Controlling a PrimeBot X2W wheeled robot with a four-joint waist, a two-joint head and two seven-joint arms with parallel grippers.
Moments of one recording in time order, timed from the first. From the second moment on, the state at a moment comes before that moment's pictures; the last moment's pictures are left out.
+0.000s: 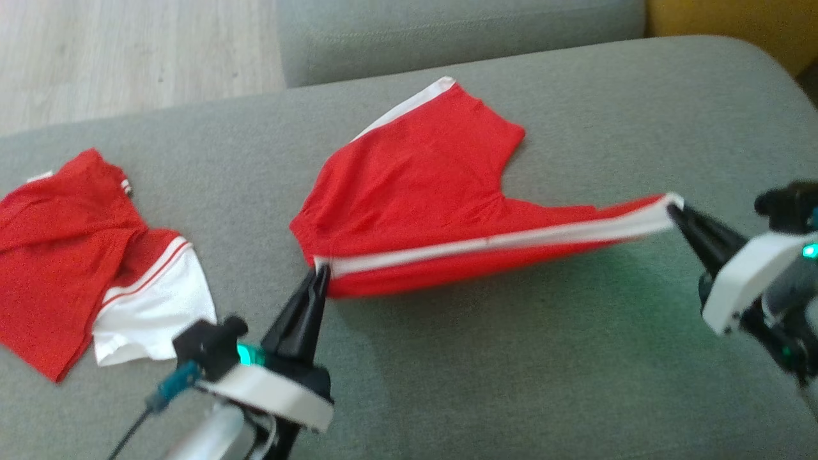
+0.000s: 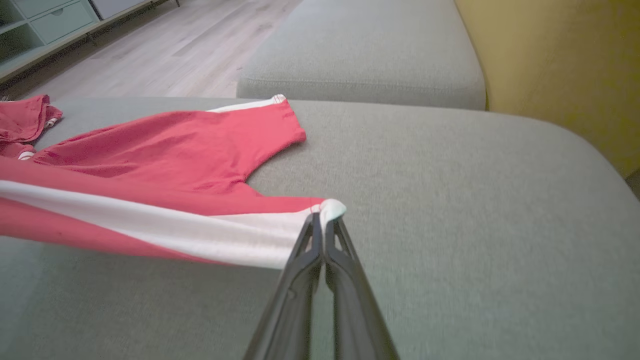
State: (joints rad) left arm -0.21 0.36 -0.71 0.12 -0.78 0.04 -0.23; right arm -0.33 -0.62 0.47 0.27 0.71 0.12 0.20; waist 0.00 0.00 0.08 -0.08
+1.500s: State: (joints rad) left arm -0.80 0.09 -0.71 0.61 -0.74 -0.06 -0.22; right arm -1.18 -0.50 0.73 0.92 0.47 0.12 0.04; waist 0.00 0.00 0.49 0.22
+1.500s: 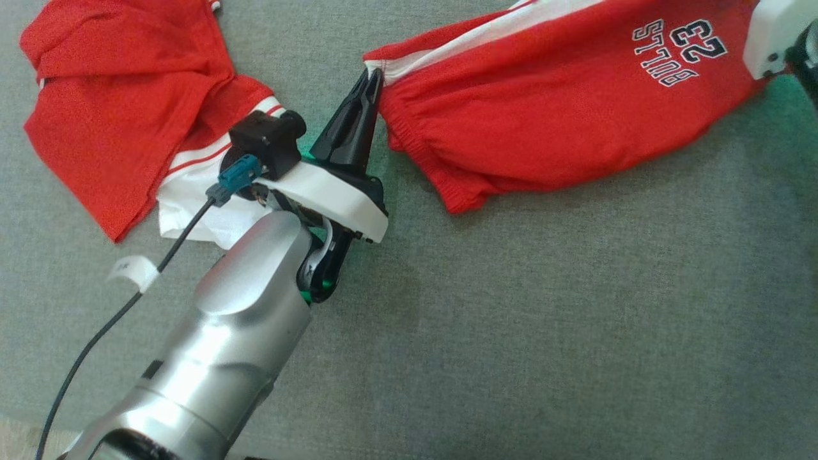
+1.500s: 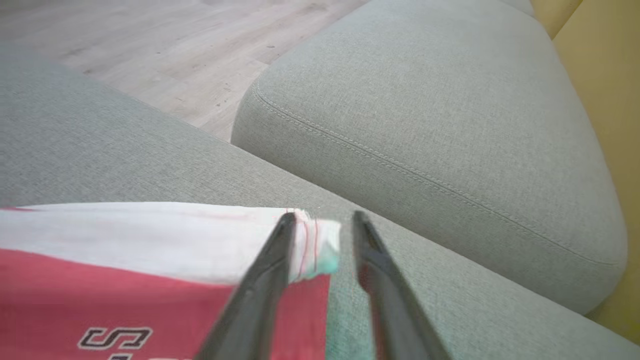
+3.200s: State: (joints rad) left arm -0.09 0.07 -0.19 0.22 -0.40 -0.09 -0.26; right arm -0.16 -0.06 0.09 0.40 0.31 0.12 -0.25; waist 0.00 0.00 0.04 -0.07
